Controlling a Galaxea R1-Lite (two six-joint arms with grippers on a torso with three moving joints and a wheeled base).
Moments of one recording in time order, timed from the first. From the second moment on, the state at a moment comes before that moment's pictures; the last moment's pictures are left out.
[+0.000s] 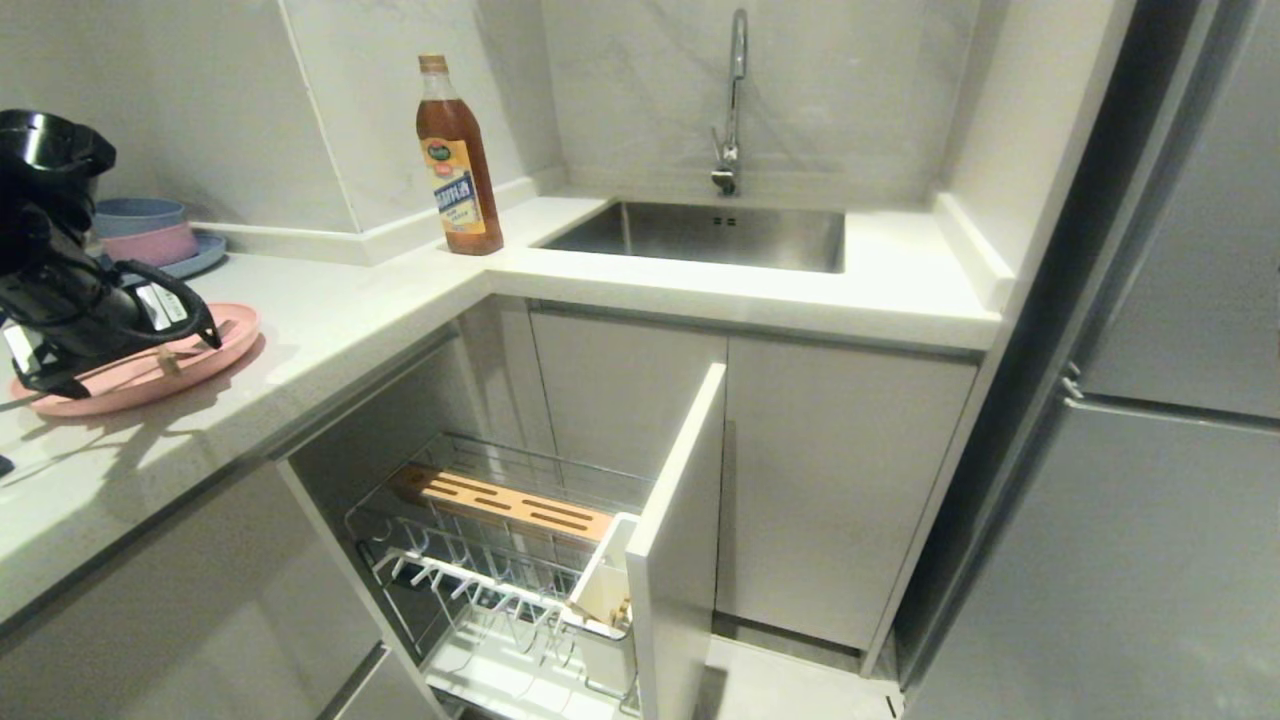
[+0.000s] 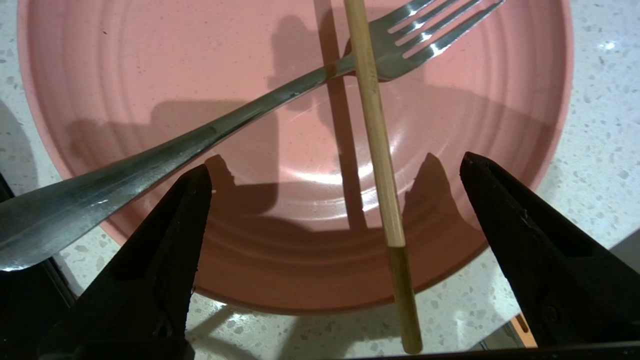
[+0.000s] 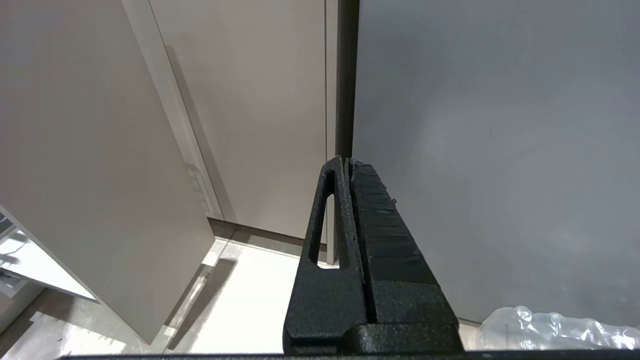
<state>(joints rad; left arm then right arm) 0.26 1.91 -1.94 0.85 0.31 -0.38 0.00 0.00 0.00 0.00 0.00 0.01</state>
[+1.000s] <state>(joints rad) 0.26 1.92 -1.94 0.85 0.35 -0.36 0.00 0.00 0.00 0.00 0.00 0.01</state>
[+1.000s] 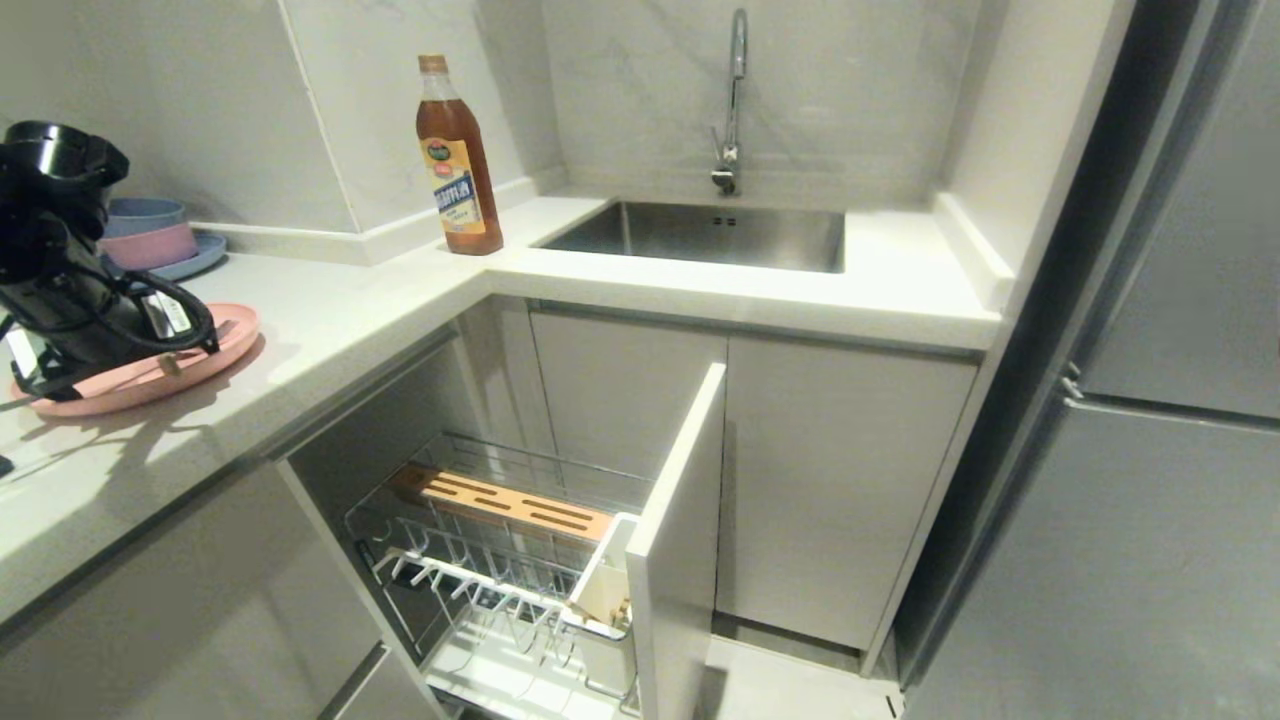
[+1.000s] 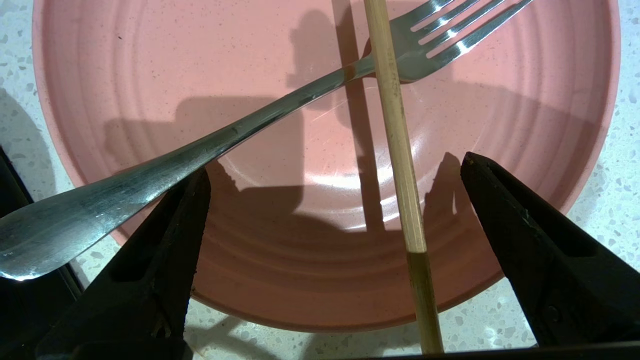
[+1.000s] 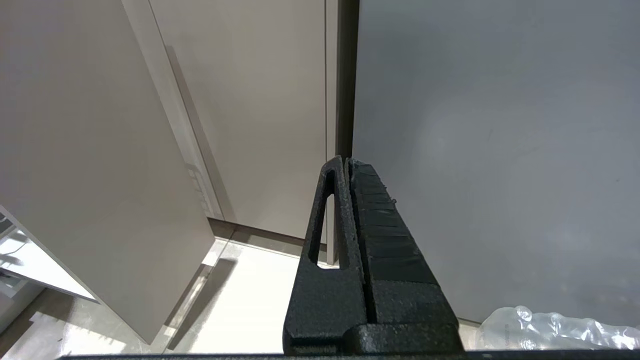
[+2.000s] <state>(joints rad) 0.26 1.90 -1.94 0.85 0.35 -0.35 0.00 0.00 0.00 0.00 0.00 0.01</state>
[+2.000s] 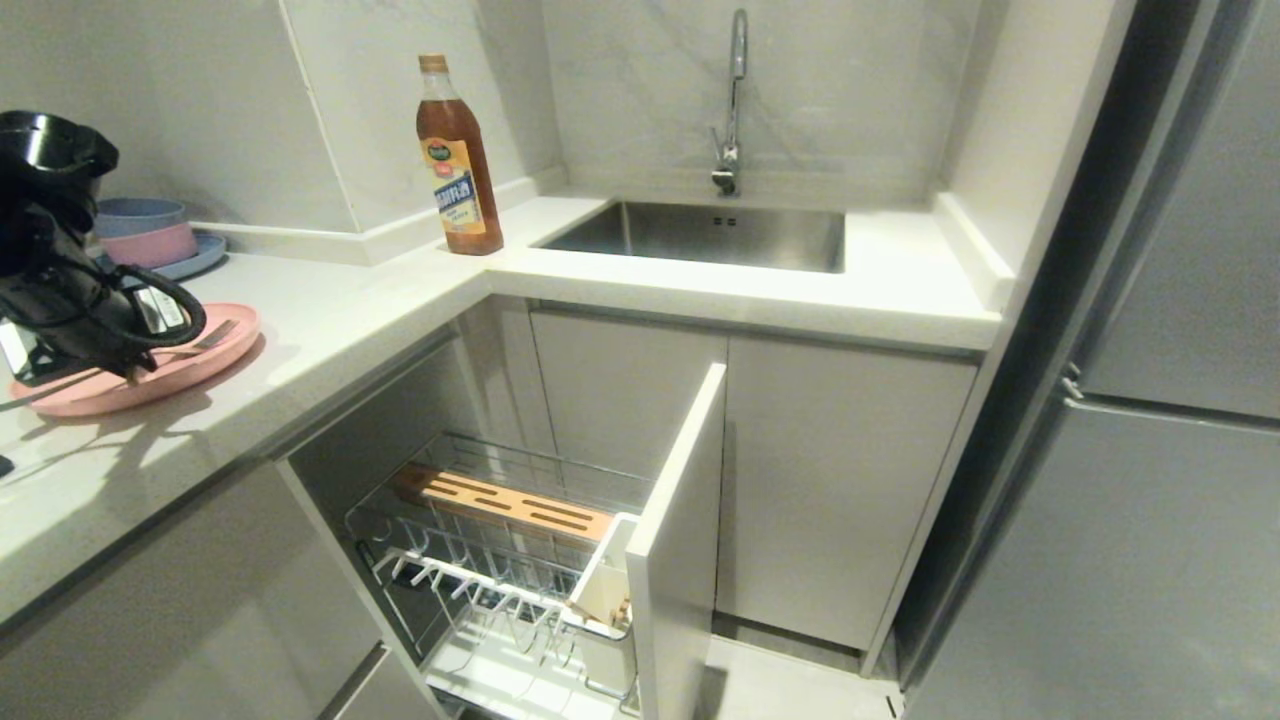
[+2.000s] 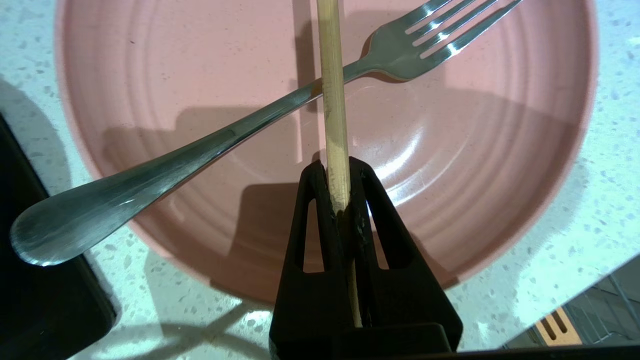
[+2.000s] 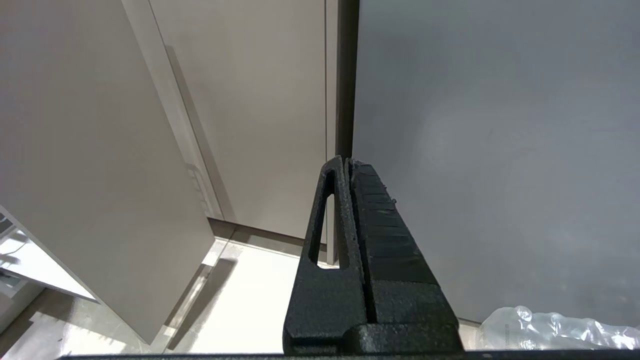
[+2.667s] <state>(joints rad) 0.10 1.58 -1.89 0.85 0.22 -0.46 0.00 0.00 0.00 0.00 0.00 0.01</state>
